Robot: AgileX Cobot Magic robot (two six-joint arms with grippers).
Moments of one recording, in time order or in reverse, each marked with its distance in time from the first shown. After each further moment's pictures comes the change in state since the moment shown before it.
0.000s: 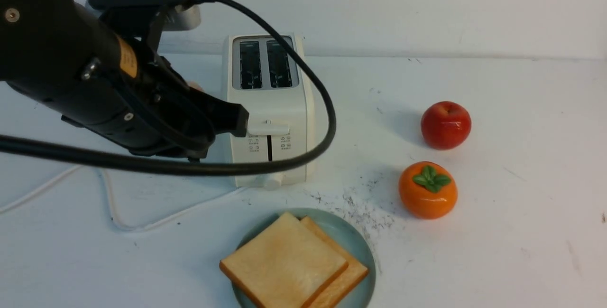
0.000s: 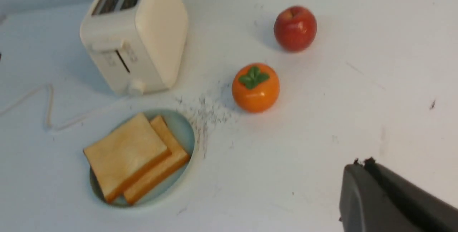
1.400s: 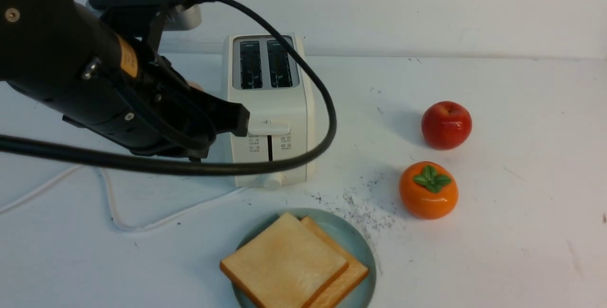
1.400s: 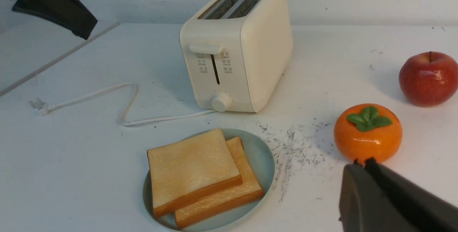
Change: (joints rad) right arm 0.000 -0.008 0.481 0.327 -0.669 -0.395; left arm 0.000 0.000 0.000 -0.002 -0.003 0.000
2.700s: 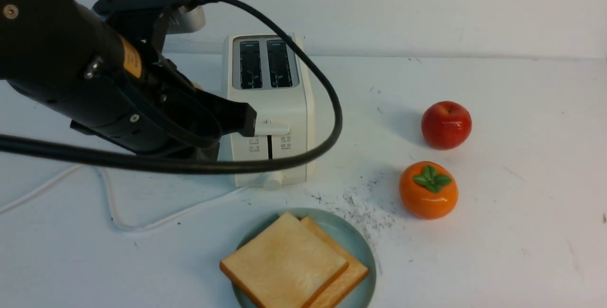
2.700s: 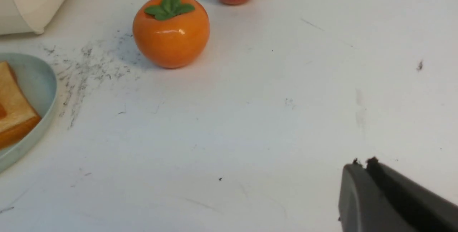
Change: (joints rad) right arm -0.408 -0.163 0.347 -0.154 -0.022 -0.001; left arm 0.000 0.000 0.000 -0.055 -0.002 -0.004
